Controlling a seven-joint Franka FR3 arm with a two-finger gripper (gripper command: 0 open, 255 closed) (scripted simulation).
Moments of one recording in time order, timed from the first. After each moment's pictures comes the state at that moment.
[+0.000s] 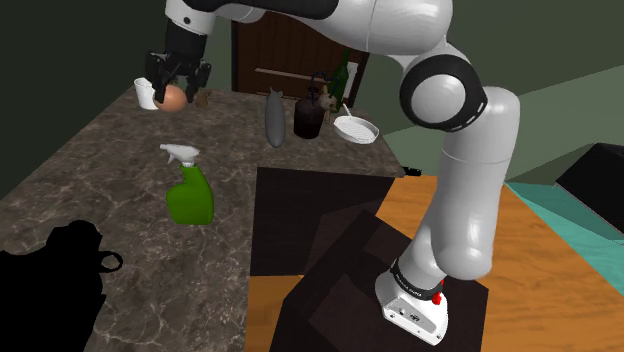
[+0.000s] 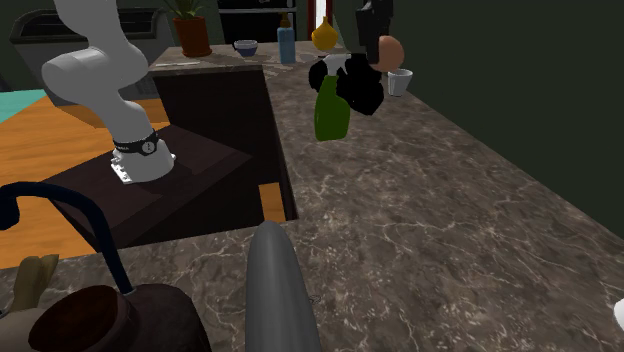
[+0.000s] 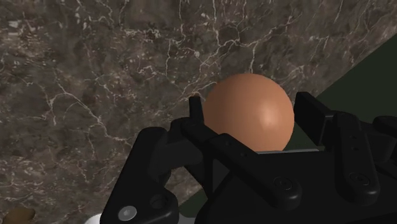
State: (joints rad) arm 0.28 0.36 0.01 -1.30 0.21 1.85 0.17
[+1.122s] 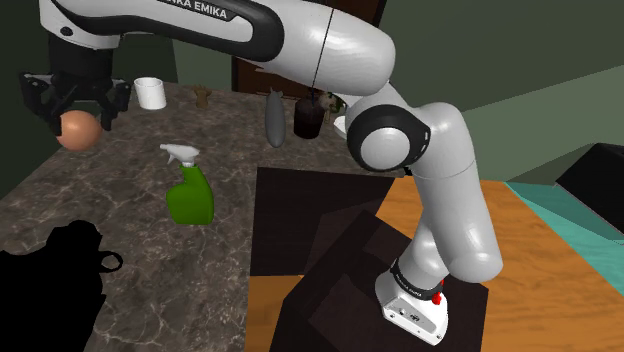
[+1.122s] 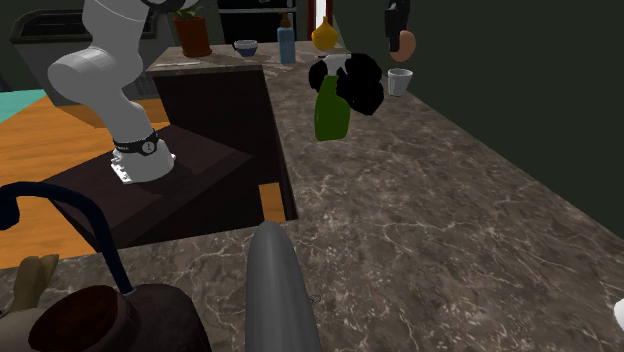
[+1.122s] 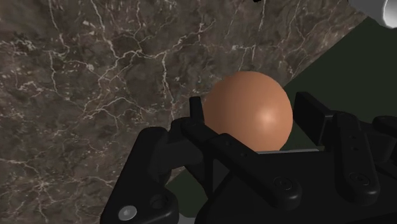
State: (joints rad) arm 0.51 0.68 0.06 -0.83 0.11 1.76 0.46
